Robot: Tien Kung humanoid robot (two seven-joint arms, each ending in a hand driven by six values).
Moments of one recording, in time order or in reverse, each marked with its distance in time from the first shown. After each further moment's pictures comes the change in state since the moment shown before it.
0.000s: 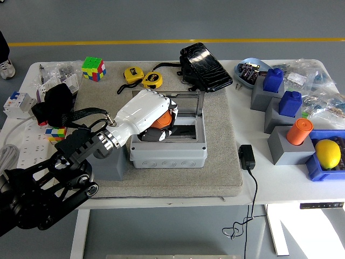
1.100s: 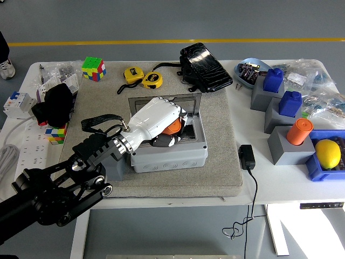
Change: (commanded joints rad) left arm -0.041 -0.071 0.073 0.136 0.013 0.056 -0.037; right arm 0.006 0.002 -0.002 0.000 0.008 0.000 0.003
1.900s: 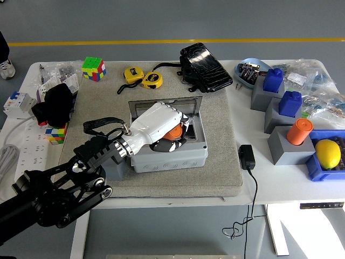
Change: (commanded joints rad) left arm -0.001 0.004 0.017 0.011 -0.030 -0.011 -0.031; right arm 0.000 -0.004 -0.001 0.000 0.001 0.003 -0.002
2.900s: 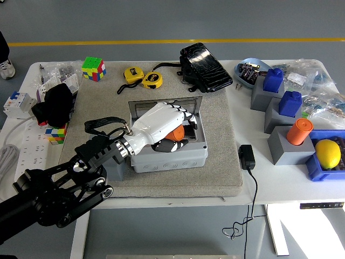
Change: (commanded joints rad) left arm -0.008 0.000 0.012 -0.009 -0.006 -0.013 -0.001; right arm 0.005 -0.001 -0.005 0.000 0.007 0.002 -0.001
